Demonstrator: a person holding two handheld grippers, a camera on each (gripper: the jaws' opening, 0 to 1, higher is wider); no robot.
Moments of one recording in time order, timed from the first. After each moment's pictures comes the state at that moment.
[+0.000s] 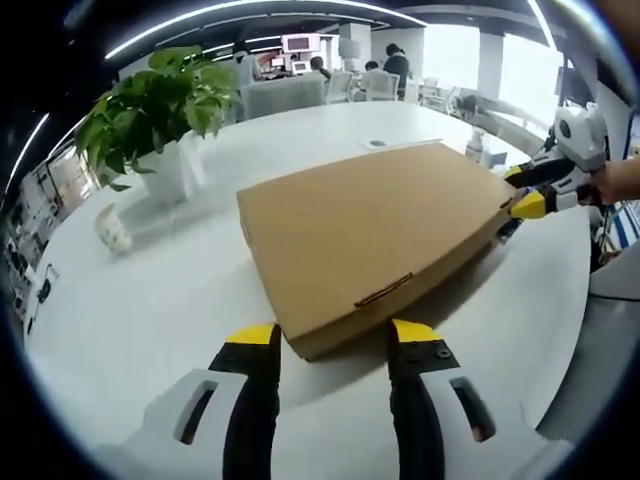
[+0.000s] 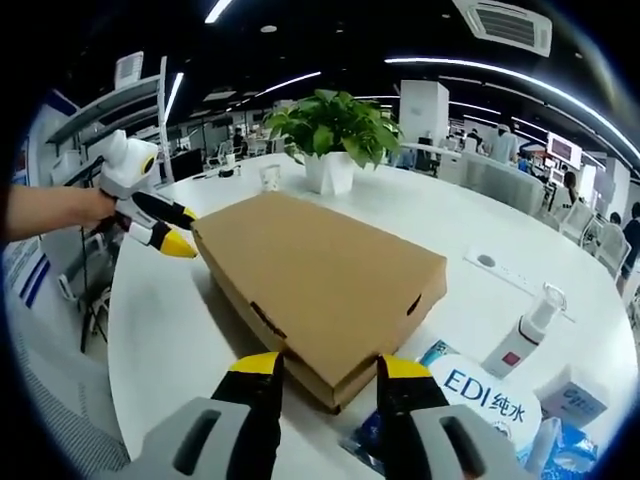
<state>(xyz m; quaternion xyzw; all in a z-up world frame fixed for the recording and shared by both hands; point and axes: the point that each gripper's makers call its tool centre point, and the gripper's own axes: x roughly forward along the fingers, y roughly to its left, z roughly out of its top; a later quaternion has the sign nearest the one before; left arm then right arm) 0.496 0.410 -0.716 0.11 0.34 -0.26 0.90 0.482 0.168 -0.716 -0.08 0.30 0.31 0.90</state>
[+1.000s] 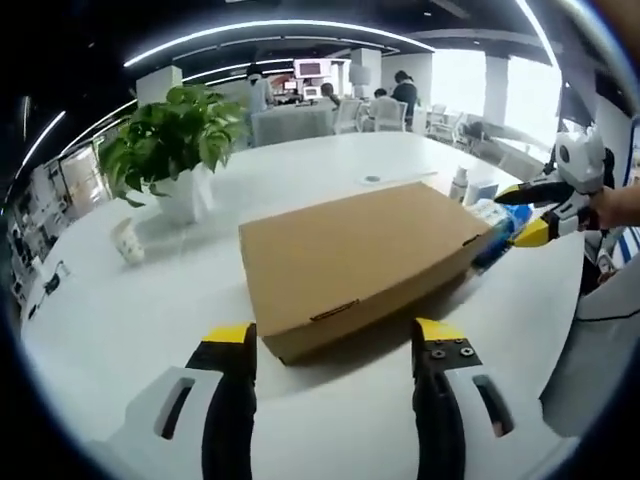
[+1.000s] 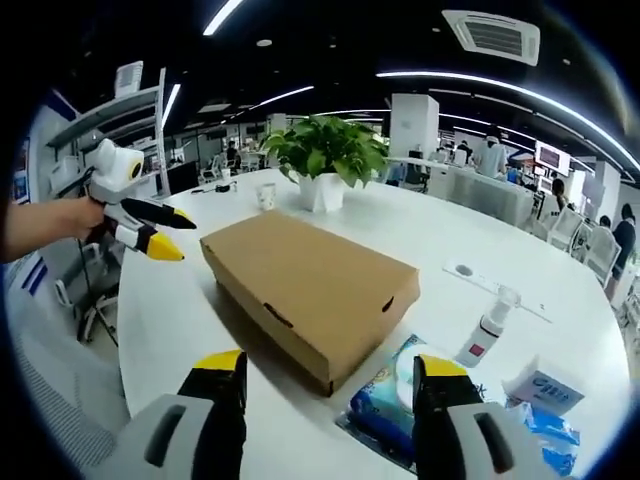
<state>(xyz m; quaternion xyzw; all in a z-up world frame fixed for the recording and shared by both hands) 0.466 0.391 -0.669 0.08 0.28 -0.24 0.93 0.453 0.139 -0.684 -0.09 0.27 0.29 0.91</state>
